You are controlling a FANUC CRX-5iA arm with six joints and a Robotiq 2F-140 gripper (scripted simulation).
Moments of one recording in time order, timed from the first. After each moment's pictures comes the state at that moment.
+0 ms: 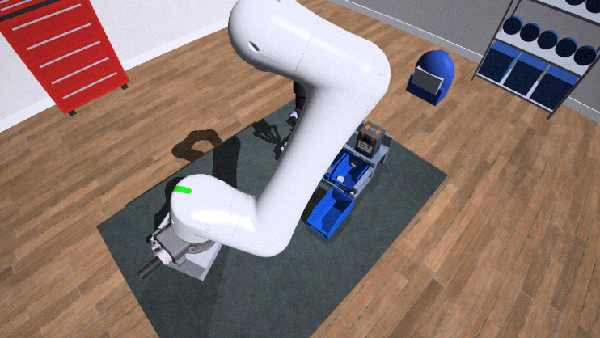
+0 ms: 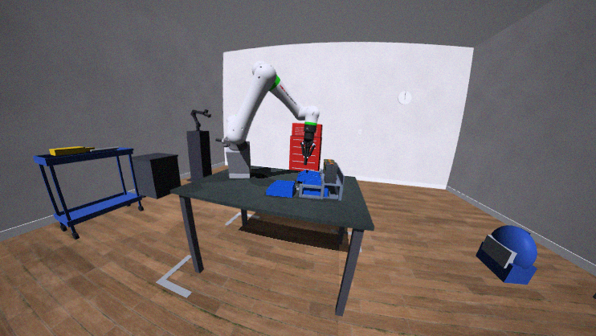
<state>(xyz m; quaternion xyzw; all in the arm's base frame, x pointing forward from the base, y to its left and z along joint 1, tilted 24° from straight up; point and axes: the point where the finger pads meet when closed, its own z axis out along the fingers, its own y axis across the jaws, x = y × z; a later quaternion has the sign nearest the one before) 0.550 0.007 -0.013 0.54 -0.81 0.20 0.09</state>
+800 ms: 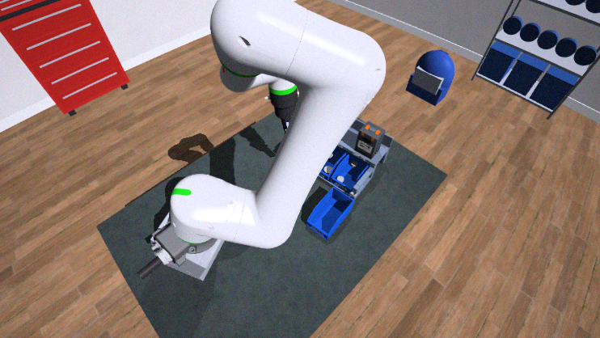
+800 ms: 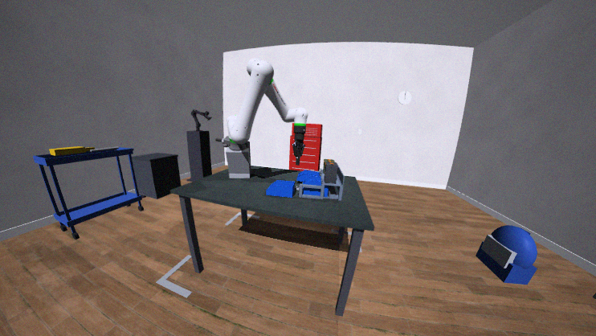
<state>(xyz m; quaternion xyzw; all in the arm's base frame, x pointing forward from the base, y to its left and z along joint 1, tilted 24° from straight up) 0.488 0.022 -0.041 0.91 -0.34 0.15 0.20</state>
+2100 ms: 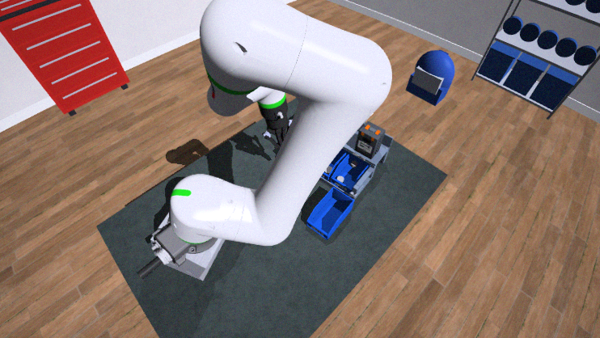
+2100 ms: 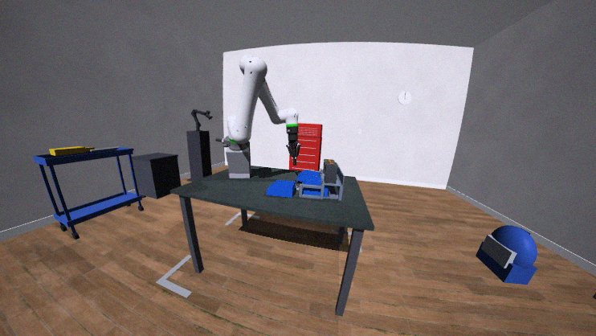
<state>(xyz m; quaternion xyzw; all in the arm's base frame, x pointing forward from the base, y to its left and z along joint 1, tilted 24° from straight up) 0.463 0.025 -0.052 0.79 0.55 -0.01 0.25</state>
